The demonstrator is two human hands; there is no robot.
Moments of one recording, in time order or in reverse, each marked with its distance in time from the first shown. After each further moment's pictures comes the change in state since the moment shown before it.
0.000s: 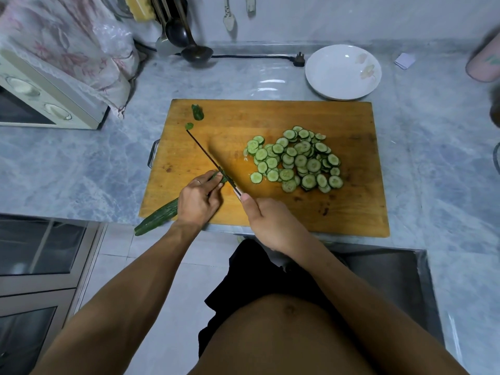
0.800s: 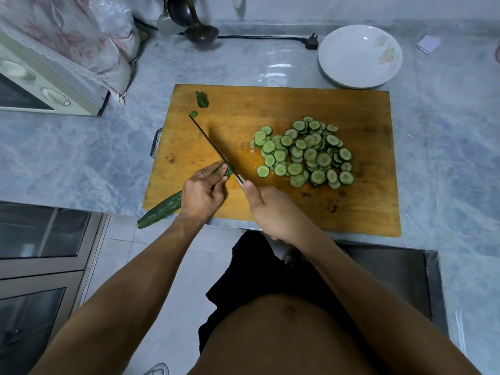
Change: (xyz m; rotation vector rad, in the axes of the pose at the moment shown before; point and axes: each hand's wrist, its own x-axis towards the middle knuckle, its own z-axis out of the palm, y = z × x) left_hand 0.002 -0.006 0.002 -0.041 -0.023 -0.032; right_hand 0.020 -0.006 -0.002 0.058 -0.038 0.040
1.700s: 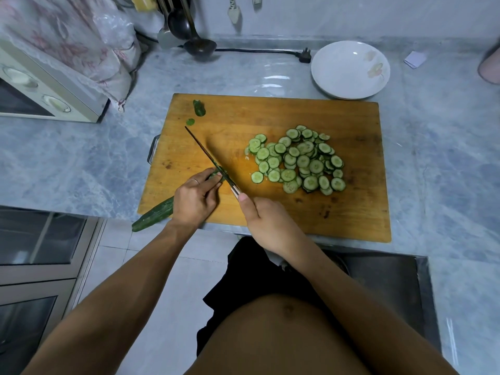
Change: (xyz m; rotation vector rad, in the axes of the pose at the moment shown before) left_hand -0.003 -0.004 -0.003 0.089 0.041 0.109; right_hand -0.009 0.014 0.008 -0.044 0.071 -0.084
